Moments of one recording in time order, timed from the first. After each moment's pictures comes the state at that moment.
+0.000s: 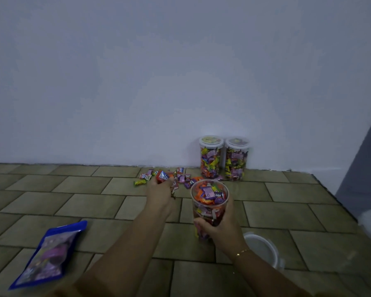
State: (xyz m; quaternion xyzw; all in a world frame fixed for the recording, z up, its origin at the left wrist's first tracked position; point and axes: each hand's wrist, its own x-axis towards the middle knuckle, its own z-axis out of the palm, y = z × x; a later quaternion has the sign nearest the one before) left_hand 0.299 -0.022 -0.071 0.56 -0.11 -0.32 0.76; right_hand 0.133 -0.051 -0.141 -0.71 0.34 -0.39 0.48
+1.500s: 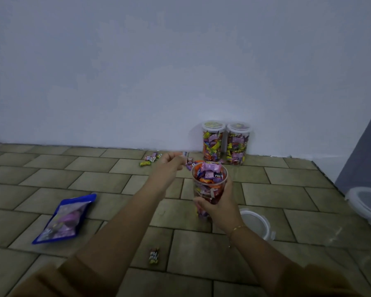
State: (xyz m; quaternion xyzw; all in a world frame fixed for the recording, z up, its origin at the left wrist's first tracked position) left_hand 0.260 0.027 -0.034 0.66 -0.32 -0.30 0.61; right_hand 0.117 -0.038 -0.132 -0.71 0.31 -0.40 0.48
